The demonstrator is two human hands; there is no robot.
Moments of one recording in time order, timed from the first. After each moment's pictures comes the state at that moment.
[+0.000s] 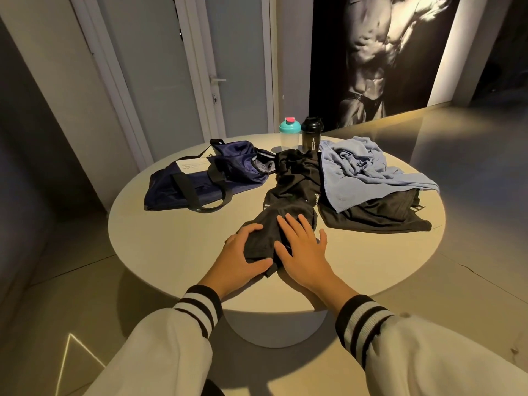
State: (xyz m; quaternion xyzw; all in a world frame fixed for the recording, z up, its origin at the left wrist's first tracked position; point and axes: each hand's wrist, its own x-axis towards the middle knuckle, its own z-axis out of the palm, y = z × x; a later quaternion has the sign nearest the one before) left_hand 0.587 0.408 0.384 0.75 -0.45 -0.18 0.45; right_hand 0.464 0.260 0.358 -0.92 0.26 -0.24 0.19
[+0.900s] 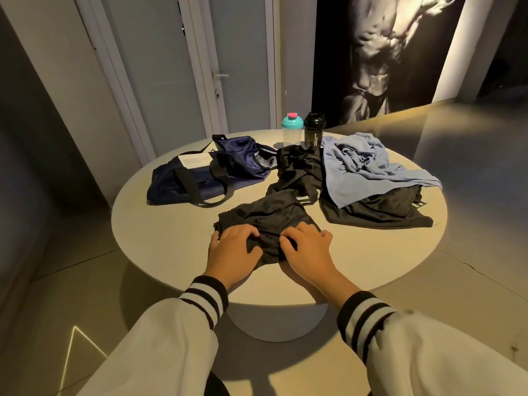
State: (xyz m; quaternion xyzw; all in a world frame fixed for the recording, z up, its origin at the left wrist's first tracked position) left_hand 0.590 0.399 0.384 0.85 -0.45 0.00 0.26; right_hand 0.460 0.258 0.356 -0.90 0.28 -0.29 0.16
